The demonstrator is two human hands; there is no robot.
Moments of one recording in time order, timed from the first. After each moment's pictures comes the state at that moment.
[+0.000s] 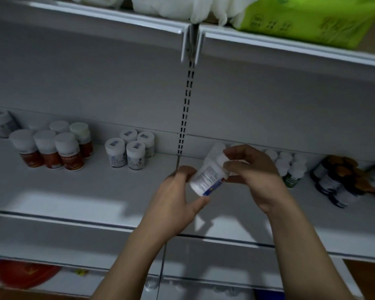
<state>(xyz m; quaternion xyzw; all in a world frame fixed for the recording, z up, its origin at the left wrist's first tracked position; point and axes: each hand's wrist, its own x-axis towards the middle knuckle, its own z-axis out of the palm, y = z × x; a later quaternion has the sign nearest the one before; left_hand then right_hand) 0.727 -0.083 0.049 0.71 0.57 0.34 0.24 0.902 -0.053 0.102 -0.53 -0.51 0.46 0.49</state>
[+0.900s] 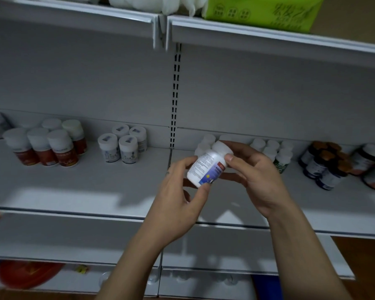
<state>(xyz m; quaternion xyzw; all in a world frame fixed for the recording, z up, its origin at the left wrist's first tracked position) 0.749 -0.124 0.057 0.68 0.46 0.47 0.34 0.919 -0.095 0.096 -0.45 -0.50 0.51 0.54</state>
